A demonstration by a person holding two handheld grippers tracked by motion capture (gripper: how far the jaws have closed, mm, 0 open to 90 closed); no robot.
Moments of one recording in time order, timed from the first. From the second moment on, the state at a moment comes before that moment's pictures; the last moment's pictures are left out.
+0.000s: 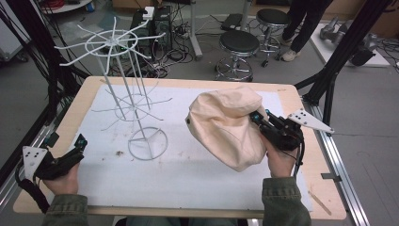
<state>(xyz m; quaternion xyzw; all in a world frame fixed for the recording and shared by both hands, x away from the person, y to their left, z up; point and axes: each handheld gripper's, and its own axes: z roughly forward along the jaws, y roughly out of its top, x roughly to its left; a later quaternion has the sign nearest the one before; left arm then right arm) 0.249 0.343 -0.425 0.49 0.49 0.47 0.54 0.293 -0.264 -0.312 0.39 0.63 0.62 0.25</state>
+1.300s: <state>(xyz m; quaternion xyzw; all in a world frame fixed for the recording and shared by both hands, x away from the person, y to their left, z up) 0.249 0.342 -0.426 0.49 0.49 0.47 0.55 0.313 -0.235 -0.243 0.36 0.55 0.71 0.25</state>
